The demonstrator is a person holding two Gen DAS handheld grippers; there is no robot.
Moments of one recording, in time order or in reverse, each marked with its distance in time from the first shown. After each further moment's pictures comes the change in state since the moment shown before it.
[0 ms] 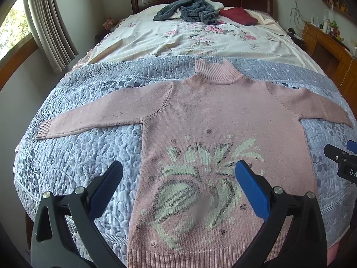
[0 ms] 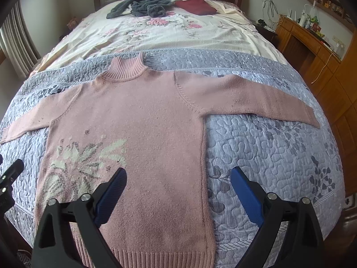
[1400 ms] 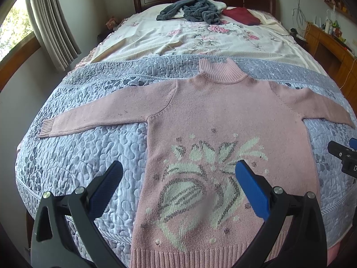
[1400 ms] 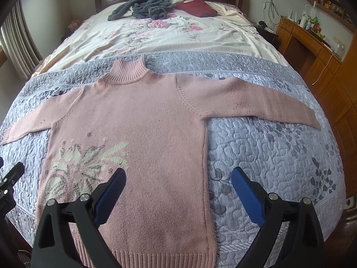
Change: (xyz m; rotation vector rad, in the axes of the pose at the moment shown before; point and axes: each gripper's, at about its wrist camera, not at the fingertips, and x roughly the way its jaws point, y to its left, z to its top) left arm 0.000 0.010 -0.001 -0.005 0.005 0.011; right arm -0.003 -0.001 0.001 0.001 -0.016 0.014
